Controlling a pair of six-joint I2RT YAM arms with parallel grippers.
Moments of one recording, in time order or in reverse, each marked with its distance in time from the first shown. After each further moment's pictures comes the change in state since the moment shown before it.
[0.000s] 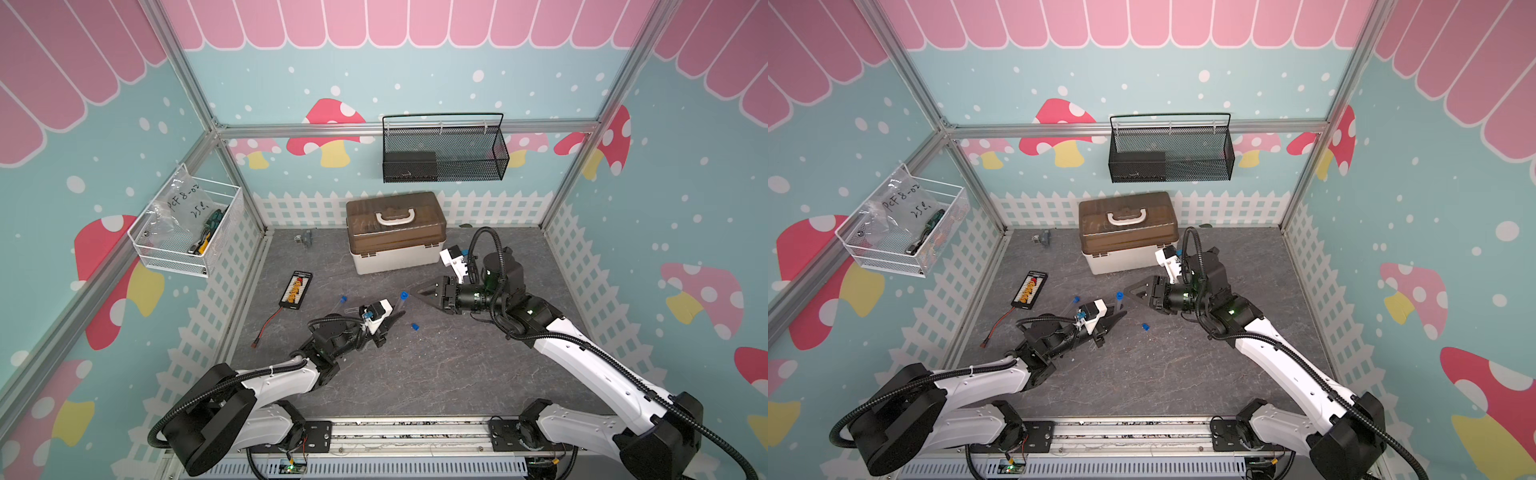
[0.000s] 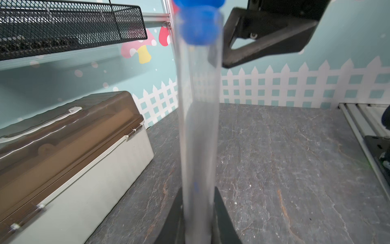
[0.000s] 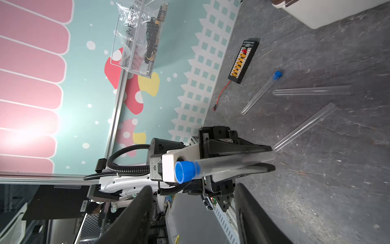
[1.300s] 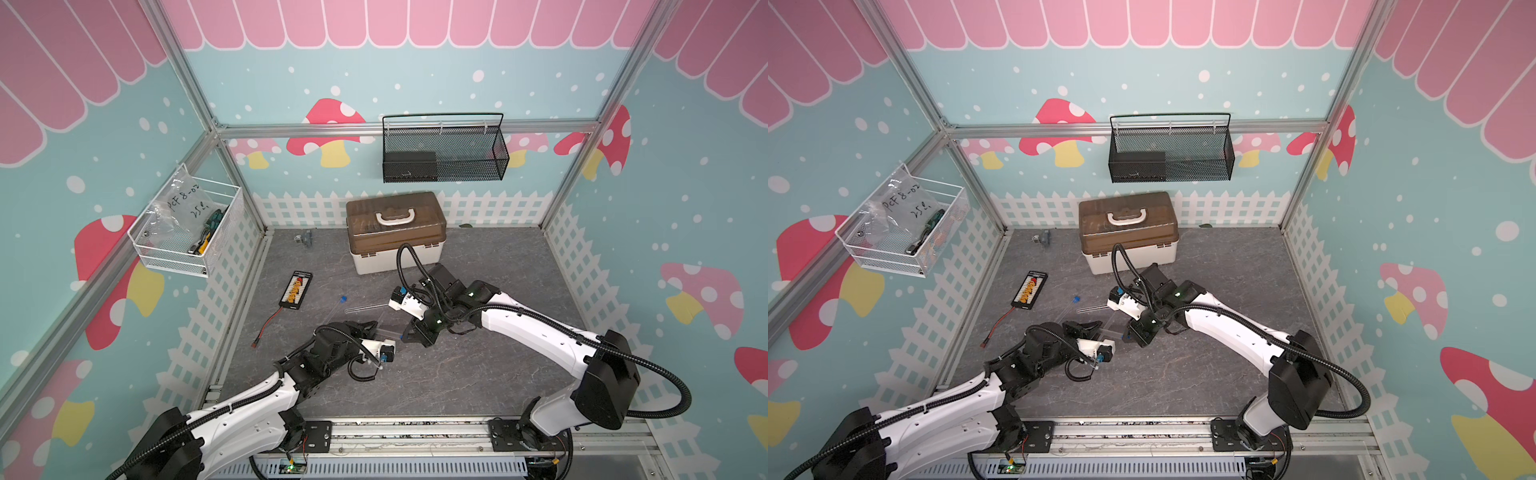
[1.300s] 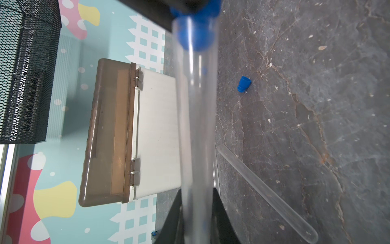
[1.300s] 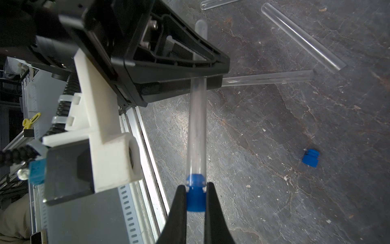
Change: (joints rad) left arm -0.082 -0.325 -0.009 -0.760 -0.420 1.019; right arm 0.196 0.362 0.225 -0.608 0.198 -1.067
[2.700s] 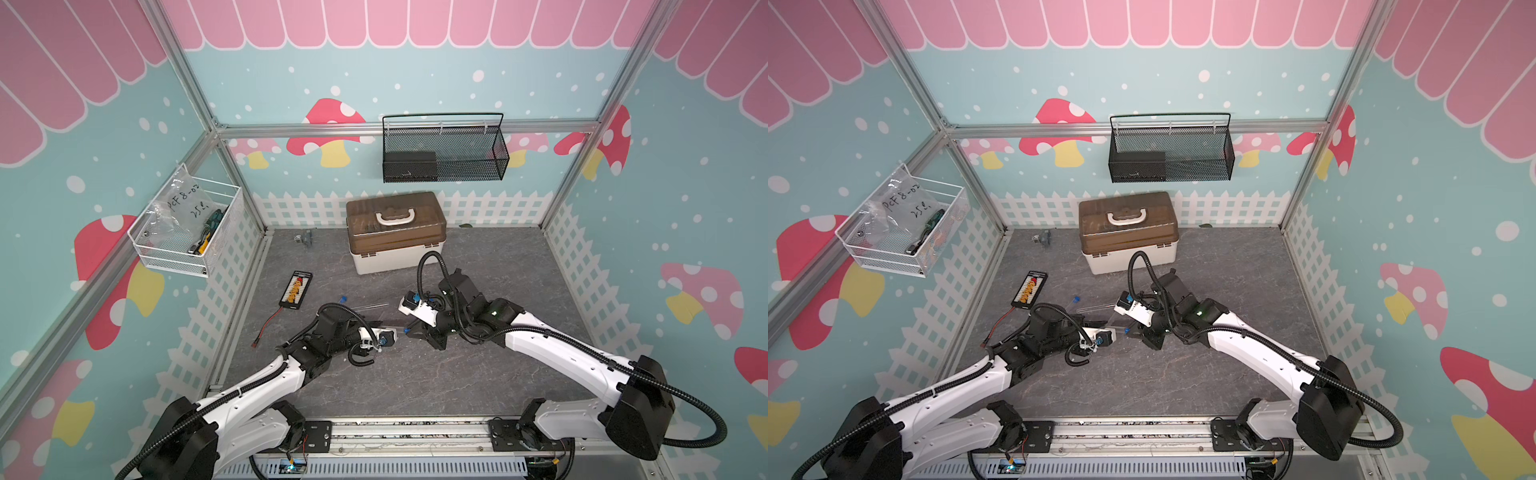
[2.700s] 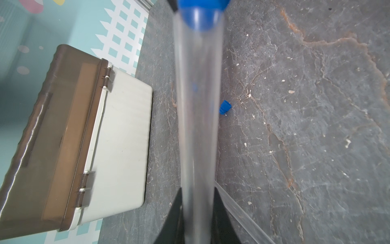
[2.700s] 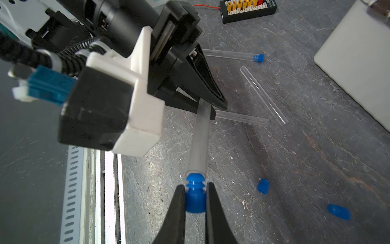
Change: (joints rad) left arm 0.134 0.115 0.143 -0.164 0.269 -0.163; right arm -0.018 -0.203 -0.226 0.261 0.042 -0.216
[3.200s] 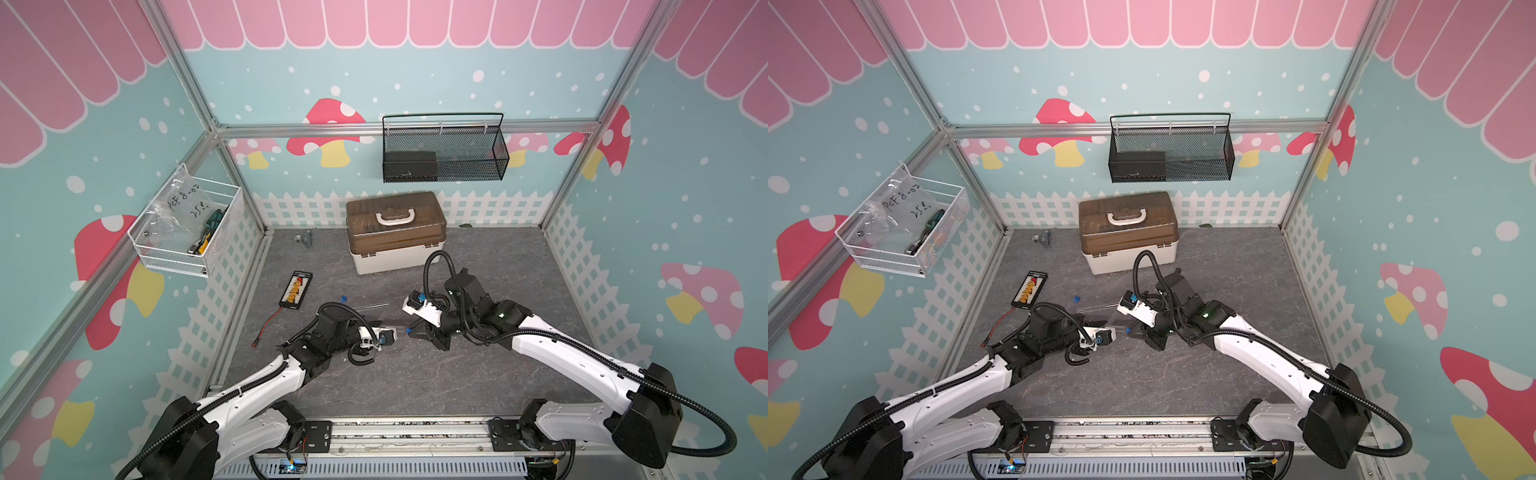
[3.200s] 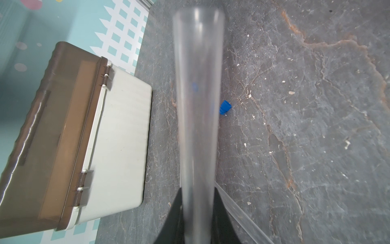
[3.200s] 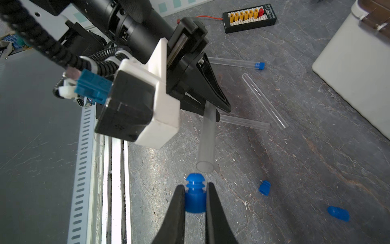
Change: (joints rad) left arm 0.004 0.004 0.005 -0.006 0.005 -0.011; right arm -0.010 -0.046 -0.016 -0.001 -0.039 0.002
